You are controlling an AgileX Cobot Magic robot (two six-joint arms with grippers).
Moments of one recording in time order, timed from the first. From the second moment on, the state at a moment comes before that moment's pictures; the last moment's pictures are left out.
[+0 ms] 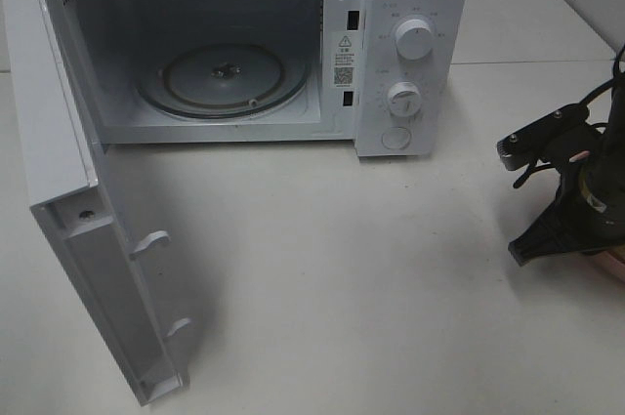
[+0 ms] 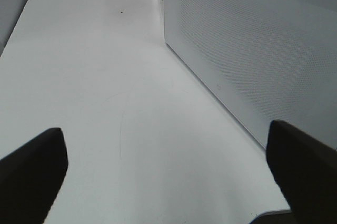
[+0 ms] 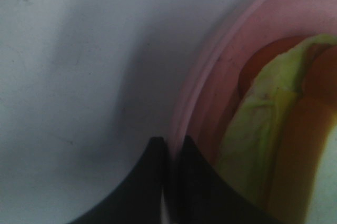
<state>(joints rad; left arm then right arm) 0.01 0.00 -0.50 -0.11 1.04 0.10 0.28 1.72 -0.66 -0.94 0.42 0.77</state>
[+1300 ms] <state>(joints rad) 0.01 0.00 -0.50 -0.11 1.04 0.10 0.28 1.81 -0.67 -1.00 0.42 0.81</state>
